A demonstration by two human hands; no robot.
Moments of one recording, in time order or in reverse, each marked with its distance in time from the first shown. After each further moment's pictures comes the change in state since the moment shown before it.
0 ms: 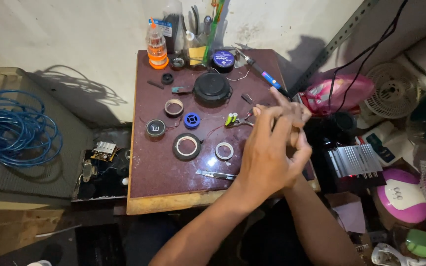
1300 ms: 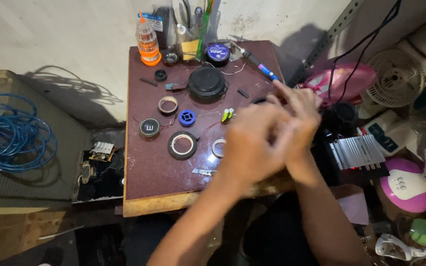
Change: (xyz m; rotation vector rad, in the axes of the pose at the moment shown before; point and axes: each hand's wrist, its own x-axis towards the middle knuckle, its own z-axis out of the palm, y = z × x) left_hand 0.014 -0.022 -0.012 -0.055 -0.109 -0.006; right_hand 0.049 -0.024 -0.052 0.243 -0.252 0.372
